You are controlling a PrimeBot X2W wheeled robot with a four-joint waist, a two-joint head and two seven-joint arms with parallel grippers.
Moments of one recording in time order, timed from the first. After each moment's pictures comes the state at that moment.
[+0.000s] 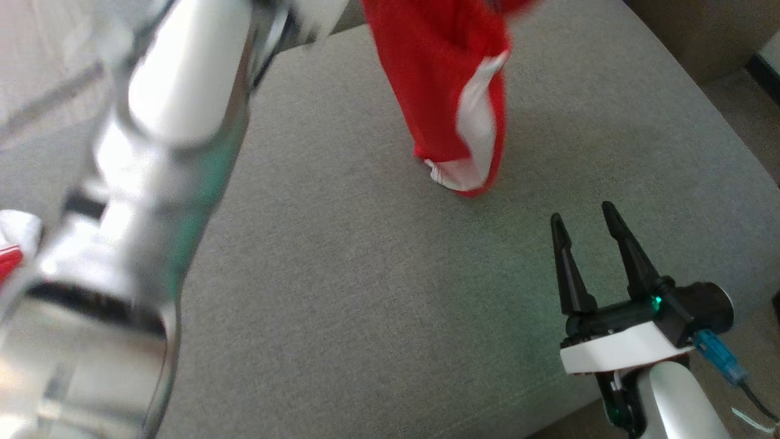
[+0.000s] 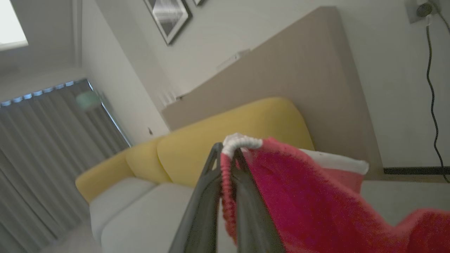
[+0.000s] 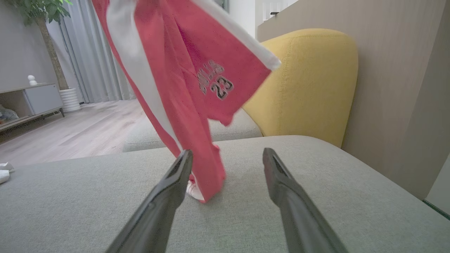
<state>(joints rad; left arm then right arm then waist) -1.26 0.07 -0.54 0.80 -0.11 -0.12 -0.01 -0.06 -0.05 0.14 0.12 0.10 0.13 -0.26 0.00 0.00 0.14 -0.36</state>
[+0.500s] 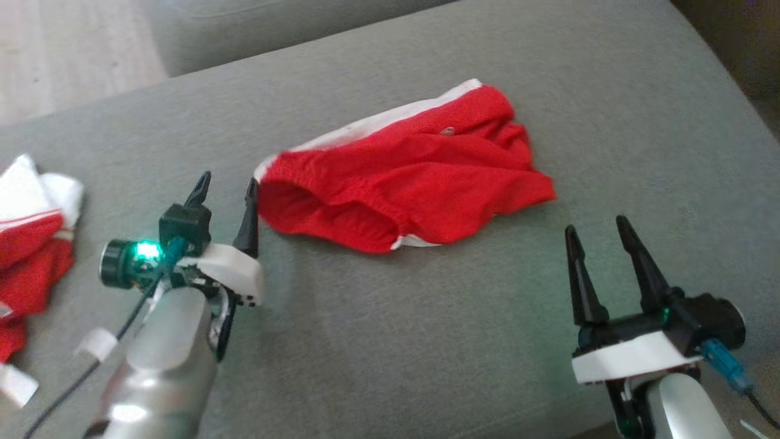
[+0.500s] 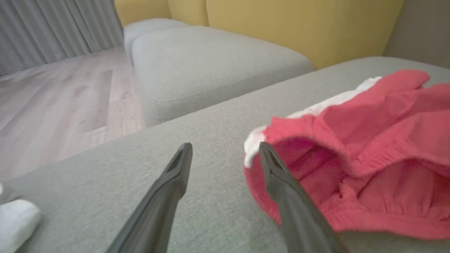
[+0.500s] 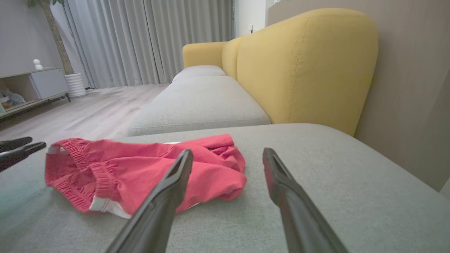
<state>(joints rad) -0.62 0.15 -0.40 0.91 -0.27 0.01 -0.25 -0.04 -0.05 0.10 0.14 0.08 0.13 -0.26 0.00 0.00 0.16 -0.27</state>
